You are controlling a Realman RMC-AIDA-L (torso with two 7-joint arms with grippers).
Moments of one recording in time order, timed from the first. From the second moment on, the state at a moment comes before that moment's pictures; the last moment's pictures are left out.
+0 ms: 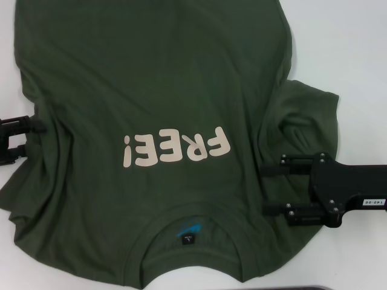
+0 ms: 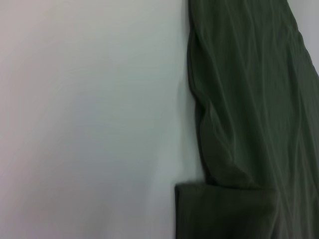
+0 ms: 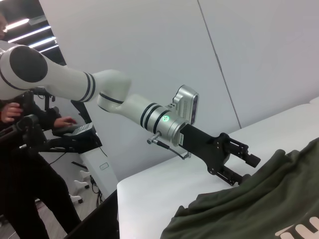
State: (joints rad) left arm -0.42 -1.94 0.52 0.56 2.25 1.38 -2.52; right arm 0.38 2.05 -0.70 -0.48 -2.04 -1.86 1.15
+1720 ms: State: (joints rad) left arm -0.43 -1.92 0.58 0.57 2.25 1.43 -2.52; right arm 0.38 2.05 -0.70 -0.48 -2.03 -1.86 1.15
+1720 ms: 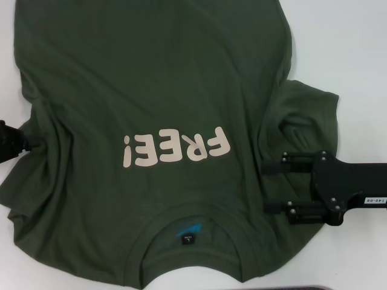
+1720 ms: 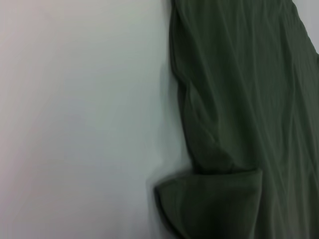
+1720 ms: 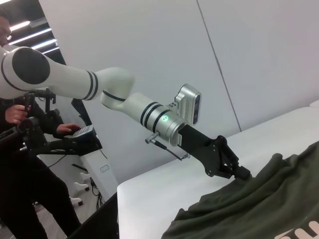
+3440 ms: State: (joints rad) left arm -0.34 -1.86 0.35 0.70 2.25 1.50 -2.55; right arm 0.41 2.06 -0.70 -0.49 -2.03 -1.85 1.16
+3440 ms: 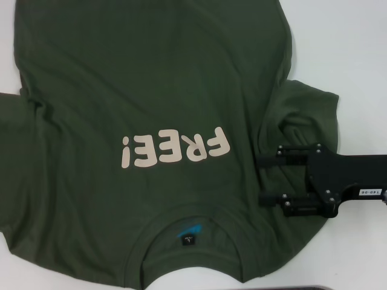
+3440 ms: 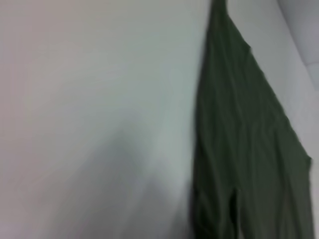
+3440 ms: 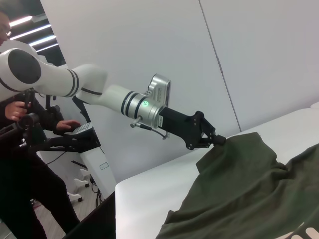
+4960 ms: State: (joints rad) left arm -0.53 -2.04 0.35 0.53 2.23 1.52 -2.42; right arm 0.40 2.06 -0.71 -0.49 -2.04 -1.84 1.16
